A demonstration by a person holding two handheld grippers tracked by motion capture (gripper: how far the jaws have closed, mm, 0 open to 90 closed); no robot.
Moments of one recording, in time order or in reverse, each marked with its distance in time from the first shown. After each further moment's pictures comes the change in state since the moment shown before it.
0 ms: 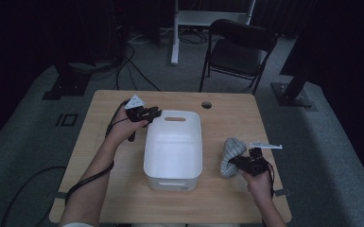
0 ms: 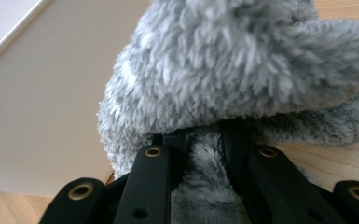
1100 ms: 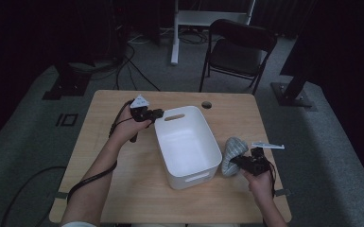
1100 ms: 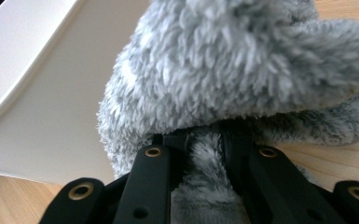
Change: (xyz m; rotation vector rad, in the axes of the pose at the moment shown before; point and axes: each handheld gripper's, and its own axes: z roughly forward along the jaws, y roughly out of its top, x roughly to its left) left arm -0.012 0.006 0.008 0.084 0.006 -0.024; right arm -0.004 0.000 -0.003 -0.012 0.001 0.013
